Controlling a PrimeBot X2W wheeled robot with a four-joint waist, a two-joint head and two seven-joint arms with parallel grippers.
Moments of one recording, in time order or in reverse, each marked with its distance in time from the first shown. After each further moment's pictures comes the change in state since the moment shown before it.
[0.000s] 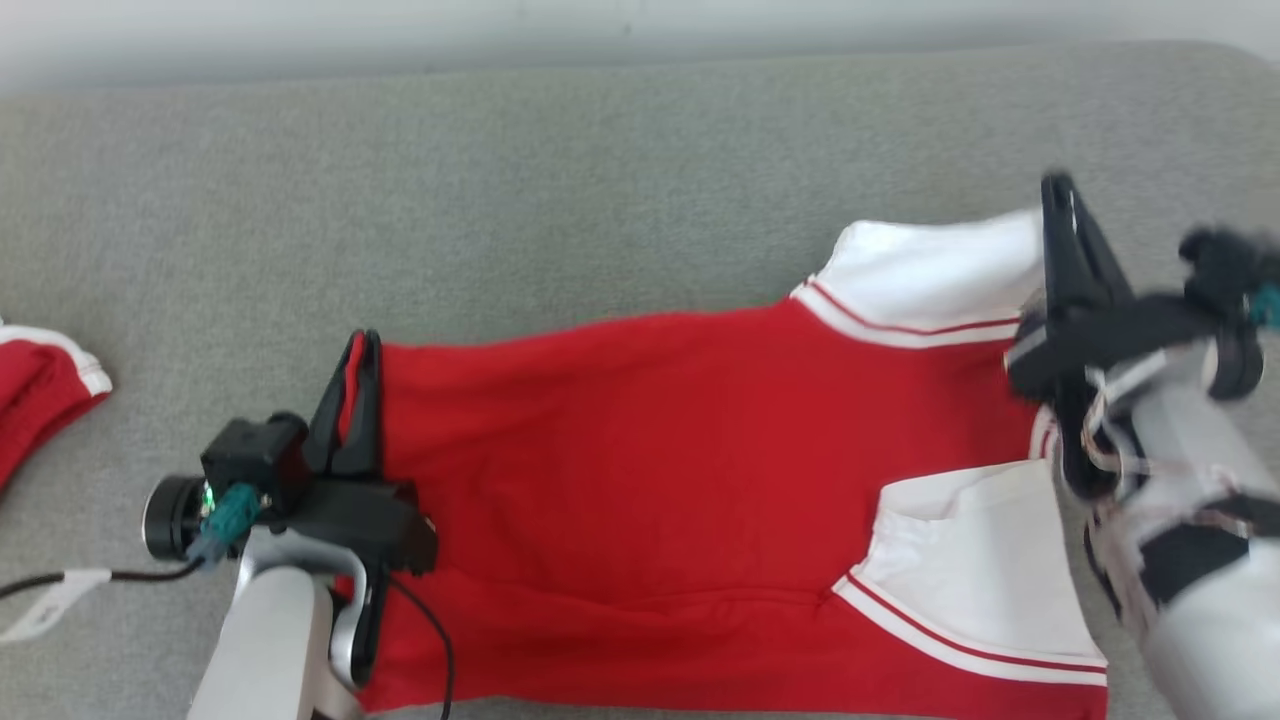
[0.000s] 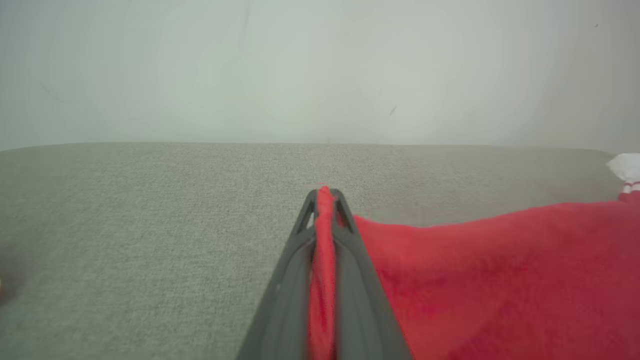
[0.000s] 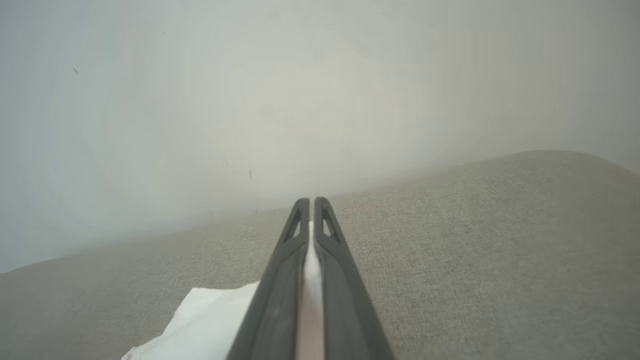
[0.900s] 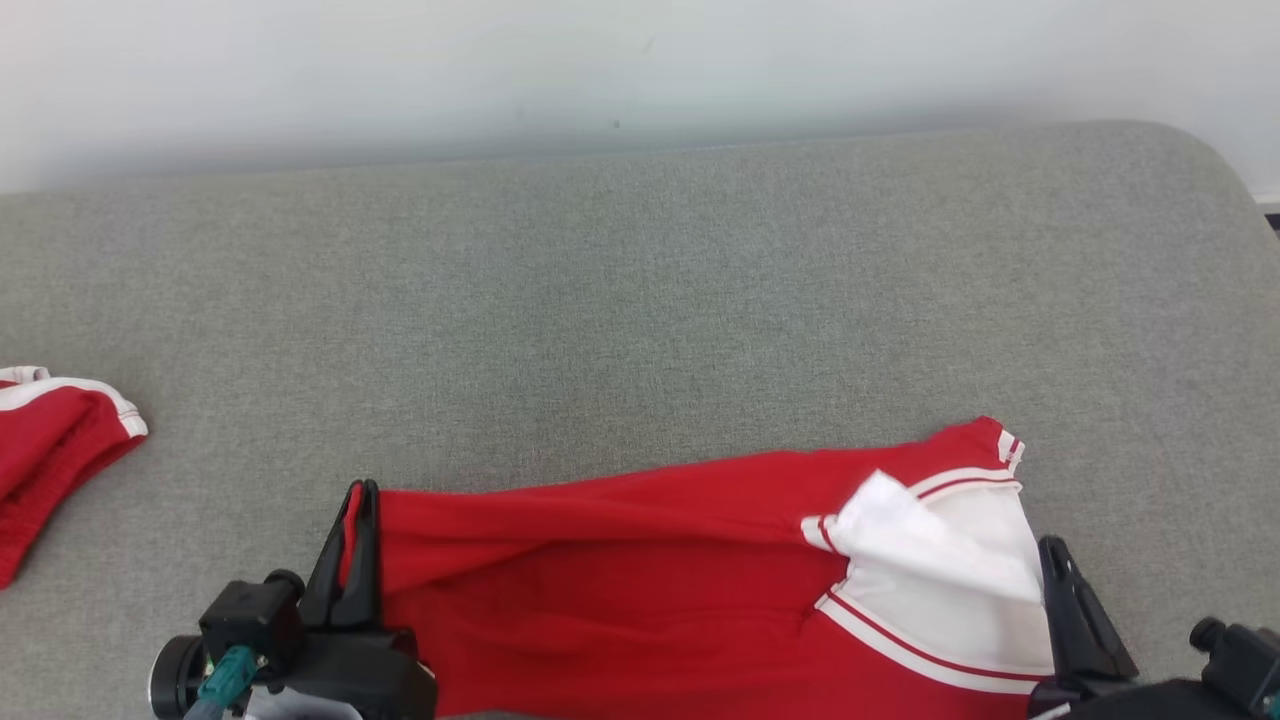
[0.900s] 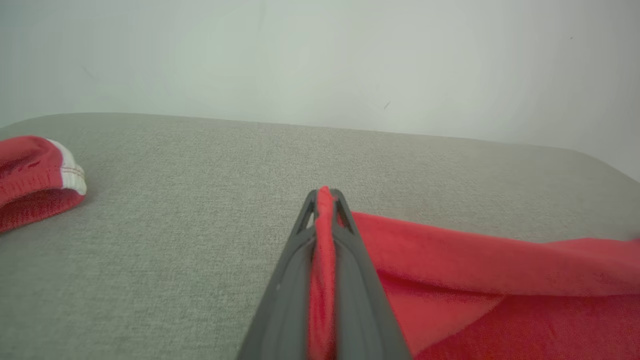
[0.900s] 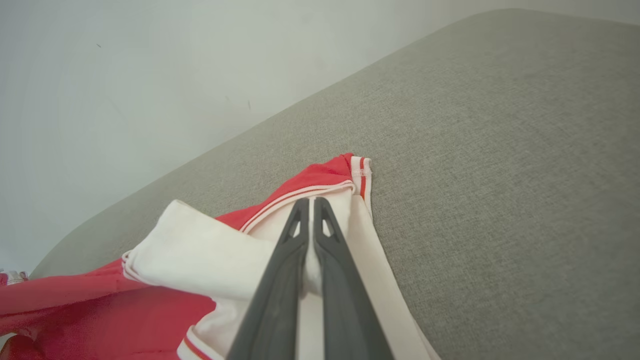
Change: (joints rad) left arm 0.298 -0.024 0.041 -0.170 -0.009 -0.006 0.000; right arm 0.802 0.009 -0.120 -0.581 0.108 0.000 0.006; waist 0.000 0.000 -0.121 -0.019
